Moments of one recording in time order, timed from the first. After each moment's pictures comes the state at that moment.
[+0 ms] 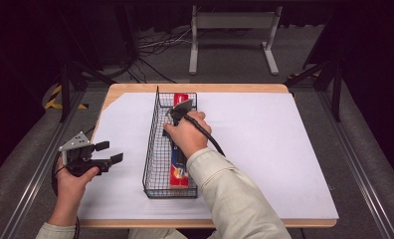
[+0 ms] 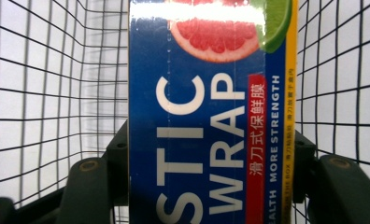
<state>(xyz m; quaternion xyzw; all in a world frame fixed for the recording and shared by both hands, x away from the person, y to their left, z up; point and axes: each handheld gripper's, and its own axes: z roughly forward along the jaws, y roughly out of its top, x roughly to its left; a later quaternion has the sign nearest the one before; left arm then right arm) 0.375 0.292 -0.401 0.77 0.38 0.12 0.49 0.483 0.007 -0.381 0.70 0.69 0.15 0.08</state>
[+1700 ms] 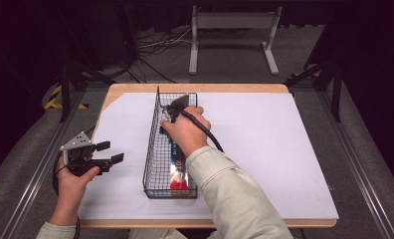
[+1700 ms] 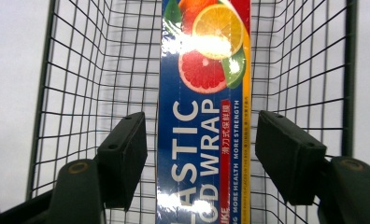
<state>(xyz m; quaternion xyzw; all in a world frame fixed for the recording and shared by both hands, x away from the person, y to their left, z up) 0.377 0.291 -0.401 0.78 0.38 0.12 0.48 0.476 0.012 -0.357 0.68 0.71 0.16 0.11</state>
